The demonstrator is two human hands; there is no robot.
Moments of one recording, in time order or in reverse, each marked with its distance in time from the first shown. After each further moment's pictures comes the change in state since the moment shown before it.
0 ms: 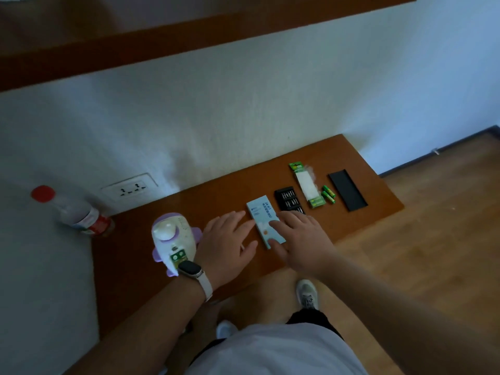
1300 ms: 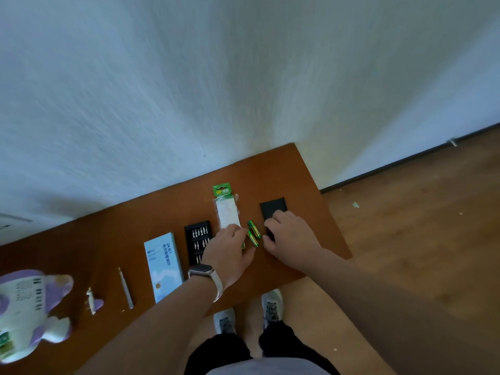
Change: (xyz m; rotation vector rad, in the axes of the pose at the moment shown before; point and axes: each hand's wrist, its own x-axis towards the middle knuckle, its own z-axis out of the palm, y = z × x) left_hand 0.243 0.161 0.140 -0.079 -0.045 -0.228; right_hand 0.084 0.305 0.026 0.110 -0.068 -0.046
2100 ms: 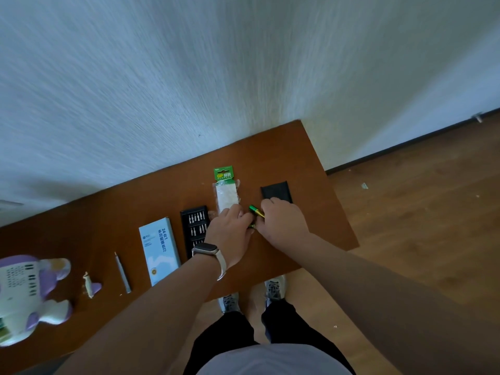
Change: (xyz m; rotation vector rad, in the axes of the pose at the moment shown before) left_hand 0.024 -0.002 0.016 0.131 -0.015 0.064; right_hand 0.028 -0.006 0.026 0.080 -0.026 0.122
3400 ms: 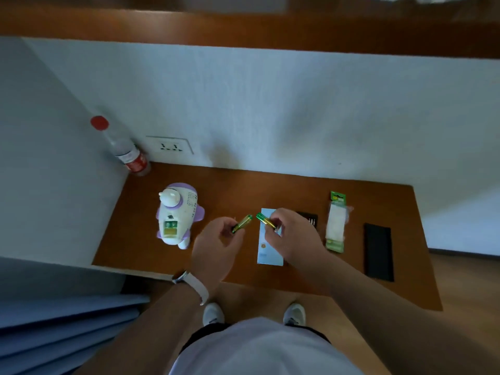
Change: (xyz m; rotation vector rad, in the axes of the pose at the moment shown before) left_hand -0.234 -0.133 -0.105 -0.776 0.605 -0.660; right_hand -0.044 -0.252 -0.020 0.232 -0.069 -0.290
